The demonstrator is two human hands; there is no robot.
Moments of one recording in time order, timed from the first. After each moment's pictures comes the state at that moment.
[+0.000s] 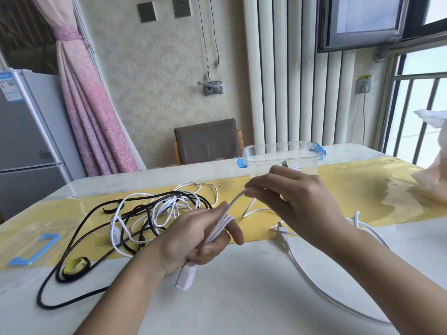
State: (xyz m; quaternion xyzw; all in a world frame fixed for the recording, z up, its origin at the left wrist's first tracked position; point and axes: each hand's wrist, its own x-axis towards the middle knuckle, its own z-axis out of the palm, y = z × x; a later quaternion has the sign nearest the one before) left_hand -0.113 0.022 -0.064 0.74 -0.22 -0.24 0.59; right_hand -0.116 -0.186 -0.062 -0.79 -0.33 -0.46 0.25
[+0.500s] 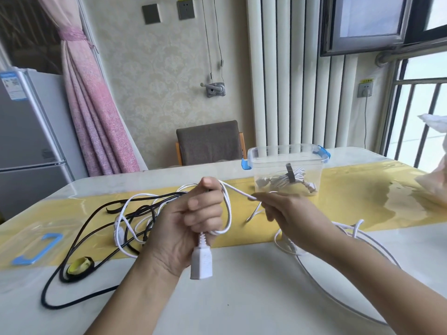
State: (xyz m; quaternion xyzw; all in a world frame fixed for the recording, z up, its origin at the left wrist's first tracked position) left_hand -0.108 0.026 -0.053 0.25 -0.24 -0.37 0.86; right_hand -0.088 -0.189 -0.099 -0.90 -0.25 -0.28 0.23
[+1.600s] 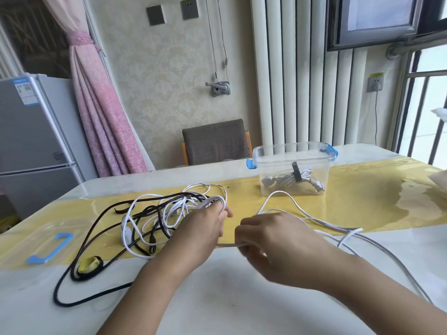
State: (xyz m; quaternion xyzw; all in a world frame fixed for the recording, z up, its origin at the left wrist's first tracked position) left_hand -0.092 0.026 -0.086 0.92 -0.22 0.13 0.28; right_hand -0.136 -0.153 -0.080 -0.88 -0.41 -0.22 0.13
